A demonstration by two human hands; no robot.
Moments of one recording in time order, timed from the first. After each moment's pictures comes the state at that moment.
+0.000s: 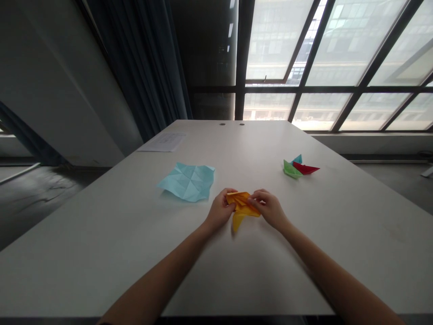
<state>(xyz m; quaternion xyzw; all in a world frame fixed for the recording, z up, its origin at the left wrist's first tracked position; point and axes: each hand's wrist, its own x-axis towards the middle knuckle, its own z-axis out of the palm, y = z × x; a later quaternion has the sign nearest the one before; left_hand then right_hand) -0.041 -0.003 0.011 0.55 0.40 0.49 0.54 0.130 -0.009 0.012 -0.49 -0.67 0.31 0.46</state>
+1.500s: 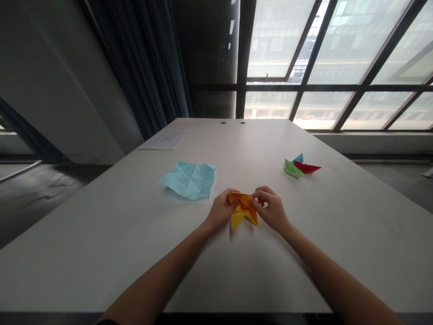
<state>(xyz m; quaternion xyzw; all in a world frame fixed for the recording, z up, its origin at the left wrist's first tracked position) -0.046 -0.002 -0.001 0.62 0.41 0.46 0.50 0.125 -0.020 0.020 -0.46 -0.73 0.18 0.48</state>
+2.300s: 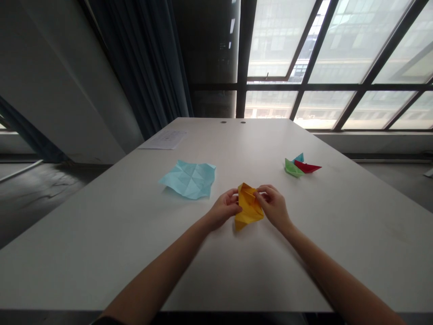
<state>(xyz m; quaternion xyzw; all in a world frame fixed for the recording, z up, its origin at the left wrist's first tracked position) -0.044 -0.008 0.017 0.45 0.29 0.40 0.75 0.128 -0.013 0.010 -0.49 -0.64 0.25 0.54</state>
